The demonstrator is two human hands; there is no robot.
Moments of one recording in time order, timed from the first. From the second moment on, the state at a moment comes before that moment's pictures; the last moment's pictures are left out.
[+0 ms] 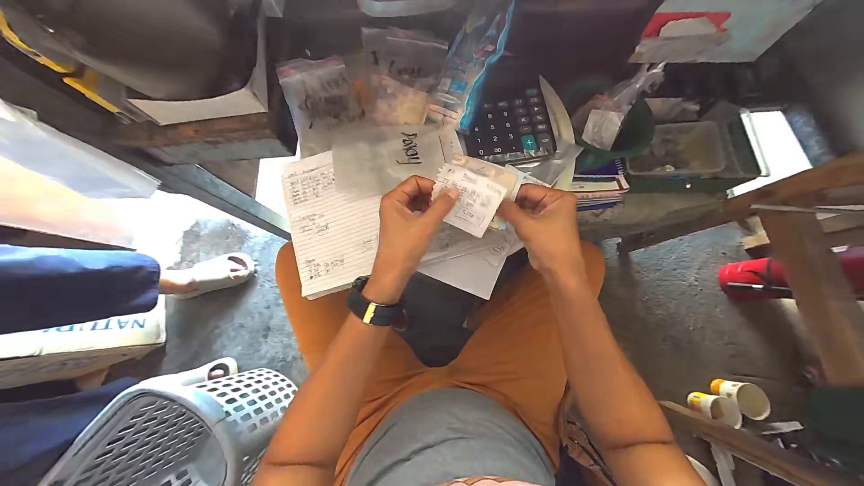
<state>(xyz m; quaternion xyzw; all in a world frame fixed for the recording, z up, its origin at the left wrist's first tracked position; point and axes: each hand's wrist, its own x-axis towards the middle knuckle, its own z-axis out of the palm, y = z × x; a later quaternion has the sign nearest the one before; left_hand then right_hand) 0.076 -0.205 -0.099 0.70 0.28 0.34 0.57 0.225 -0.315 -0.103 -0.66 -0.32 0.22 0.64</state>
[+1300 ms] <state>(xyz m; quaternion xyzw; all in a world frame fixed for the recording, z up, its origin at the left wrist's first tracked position) 0.272 -0.225 -0.071 0.97 0.17 -0.10 0.12 0.295 -0.472 -0.131 -0.71 -0.10 0.12 0.69</state>
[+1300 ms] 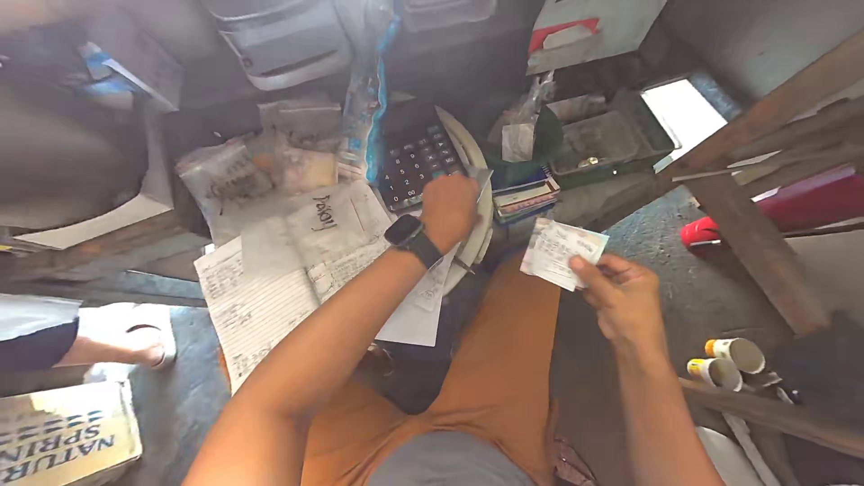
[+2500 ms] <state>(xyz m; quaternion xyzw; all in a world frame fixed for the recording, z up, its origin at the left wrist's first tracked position) 0.226 -0.187 0.059 0.99 0.00 0.11 0.12 0.294 -0.474 -0.114 -0.64 -0.30 0.13 0.69</state>
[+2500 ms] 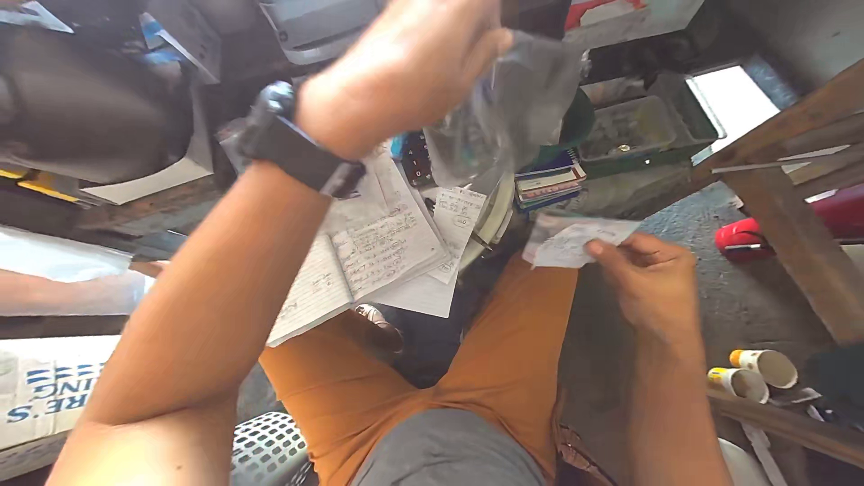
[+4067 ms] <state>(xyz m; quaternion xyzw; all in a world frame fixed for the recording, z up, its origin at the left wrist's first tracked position) 0.052 -0.198 0.050 0.94 0.20 0.26 0.05 0.248 -0.313 -0.018 -0.38 -0.46 0.28 0.75</state>
